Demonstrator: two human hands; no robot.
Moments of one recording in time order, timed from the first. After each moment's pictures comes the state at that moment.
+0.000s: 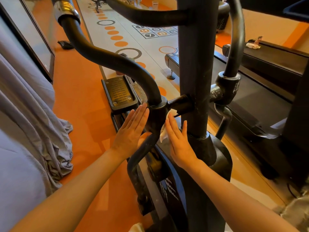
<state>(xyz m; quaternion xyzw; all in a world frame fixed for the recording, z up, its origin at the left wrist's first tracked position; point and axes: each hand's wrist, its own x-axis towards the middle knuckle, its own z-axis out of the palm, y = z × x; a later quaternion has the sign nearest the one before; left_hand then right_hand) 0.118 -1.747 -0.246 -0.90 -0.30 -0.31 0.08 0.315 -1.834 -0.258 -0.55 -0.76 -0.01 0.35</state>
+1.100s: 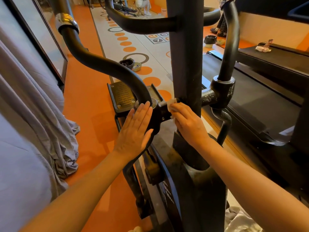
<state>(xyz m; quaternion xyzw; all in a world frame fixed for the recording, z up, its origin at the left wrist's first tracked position) 0.157 -1.777 -0.215 -0.87 -0.36 -0.30 0.15 0.383 -1.798 -0.204 -0.48 -0.78 -0.21 0.34</state>
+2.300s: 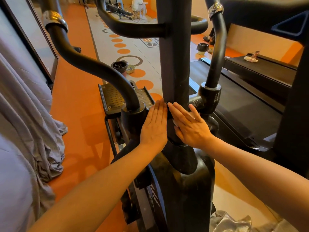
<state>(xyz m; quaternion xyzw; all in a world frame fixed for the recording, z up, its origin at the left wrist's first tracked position) 0.270 -1.787 -0.199 -0.83 -0.50 -0.12 0.20 0.446 -1.801 -0.202 -0.47 -0.79 -0.39 0.07</state>
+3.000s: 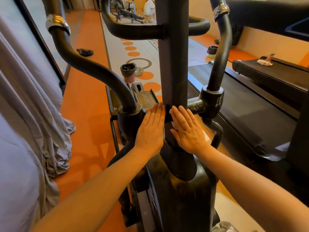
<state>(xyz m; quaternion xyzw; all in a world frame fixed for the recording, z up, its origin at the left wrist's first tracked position) 0.271 -1.781 -0.207 -0.83 -0.49 -0.16 0.20 0.455 -1.783 -0.237 -0.47 -0.80 -0.28 0.25</state>
